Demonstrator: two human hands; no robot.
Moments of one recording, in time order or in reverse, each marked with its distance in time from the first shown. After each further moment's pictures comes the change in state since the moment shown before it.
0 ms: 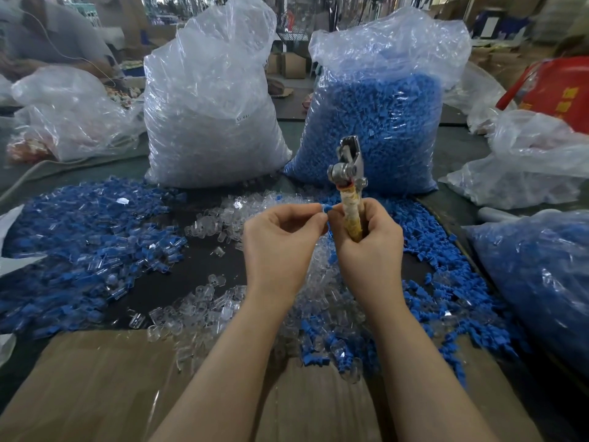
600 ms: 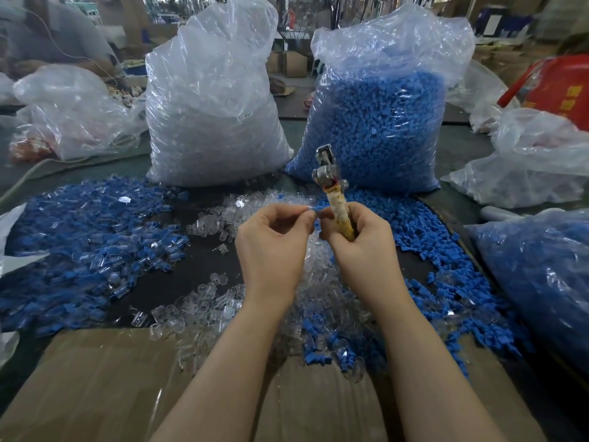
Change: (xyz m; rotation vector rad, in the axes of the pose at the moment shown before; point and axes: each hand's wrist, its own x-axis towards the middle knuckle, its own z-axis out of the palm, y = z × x) left_hand 0.005 -0.016 -0.008 0.089 0.099 0.076; right_hand 0.002 0.000 -0.001 0.031 -0.216 0.069
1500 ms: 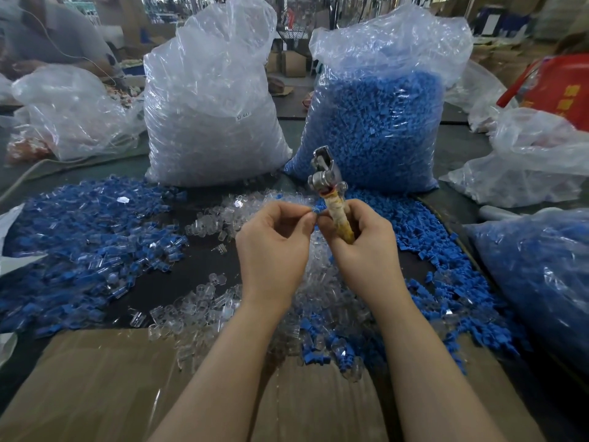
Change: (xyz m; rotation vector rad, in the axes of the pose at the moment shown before) left_hand 0.000 -0.006 0.002 0.105 -0.034 0.168; right_hand 0.003 0.005 -0.005 -0.108 0.016 -0.085
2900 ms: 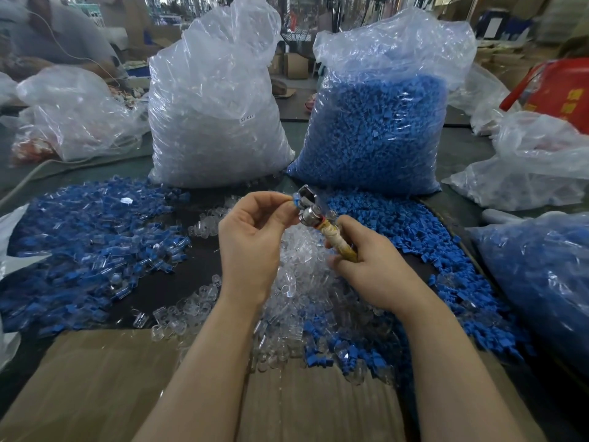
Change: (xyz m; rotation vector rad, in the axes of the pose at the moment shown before) left_hand 0.014 0.000 -0.019 -0.321 -0.031 0.003; right_hand 0.001 -0.005 -0.024 -0.266 -0.410 0.048
